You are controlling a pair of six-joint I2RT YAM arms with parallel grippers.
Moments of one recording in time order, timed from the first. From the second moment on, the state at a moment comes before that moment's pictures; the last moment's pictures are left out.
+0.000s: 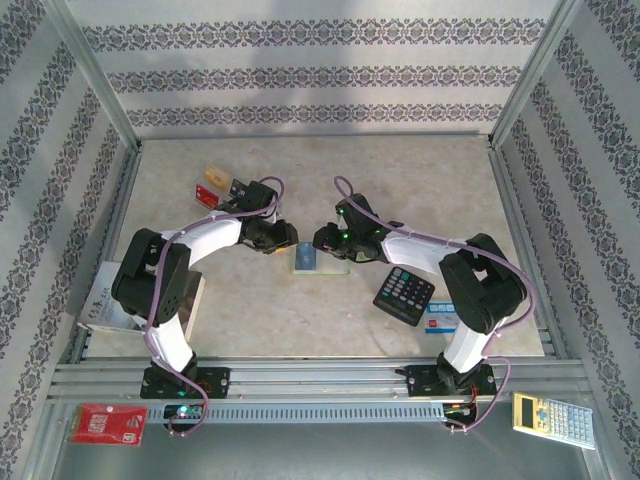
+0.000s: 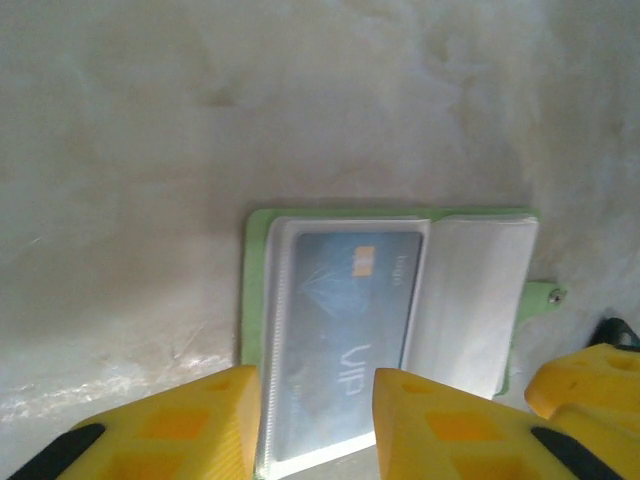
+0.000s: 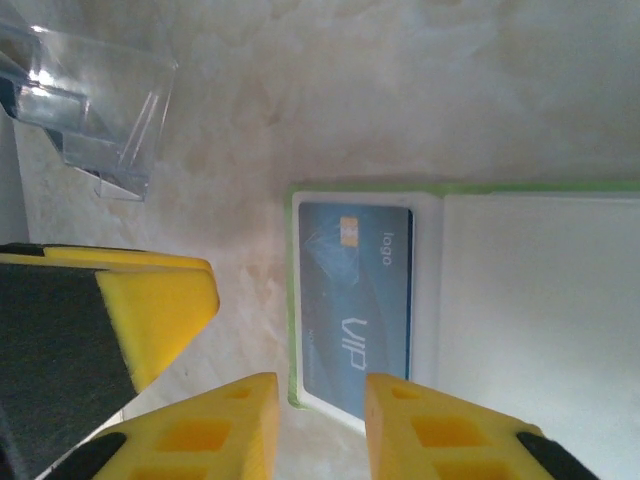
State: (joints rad) left arm -0.39 1.79 1.12 -0.43 0.38 -0.65; right arm 0.59 1.74 0.99 -0.10 -0.36 0.91
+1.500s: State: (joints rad) left arm -0.49 1.97 1.33 -0.66 0.26 -0.56; right arm 0.57 1.87 1.03 -0.10 -0.37 0.94
